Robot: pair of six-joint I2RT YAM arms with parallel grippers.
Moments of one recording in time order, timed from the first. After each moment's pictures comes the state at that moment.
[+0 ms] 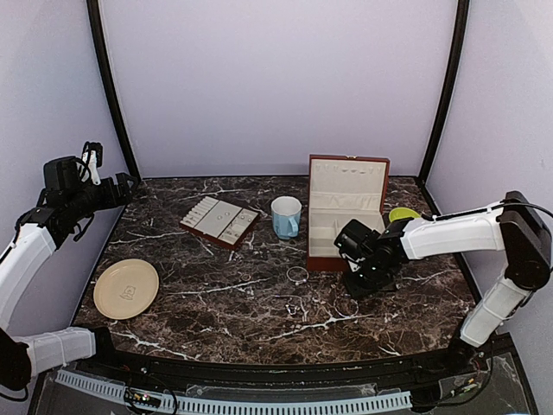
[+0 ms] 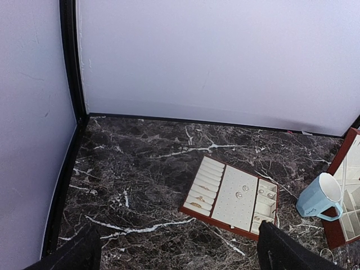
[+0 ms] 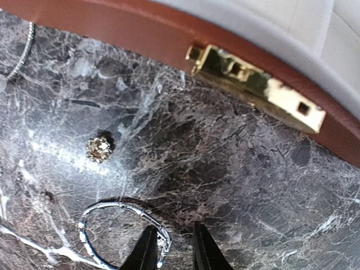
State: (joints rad) left arm 0.04 0.93 0.86 -0.28 0.16 -0.14; right arm 0.85 1.60 0.91 -0.67 0.14 0.47
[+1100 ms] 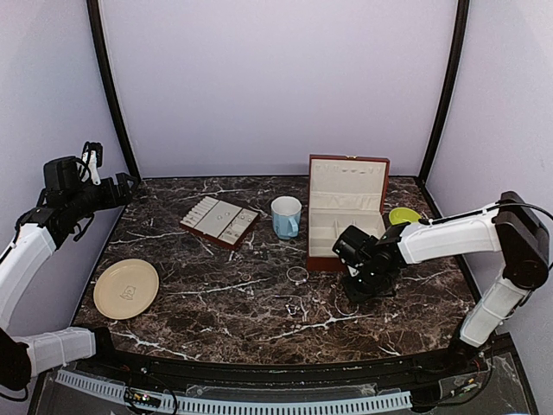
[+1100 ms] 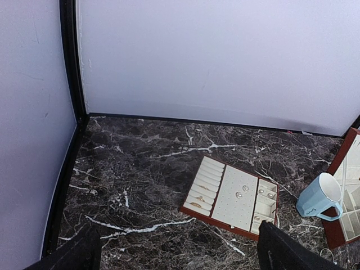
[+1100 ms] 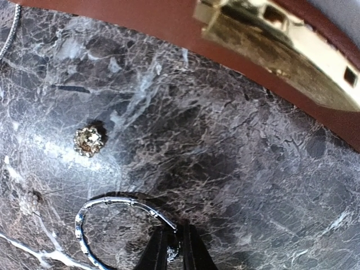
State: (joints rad) left arm 0.04 0.93 0.85 -0.28 0.16 -0.14; right arm 0.86 1.62 0.88 -0.65 0.14 0.50
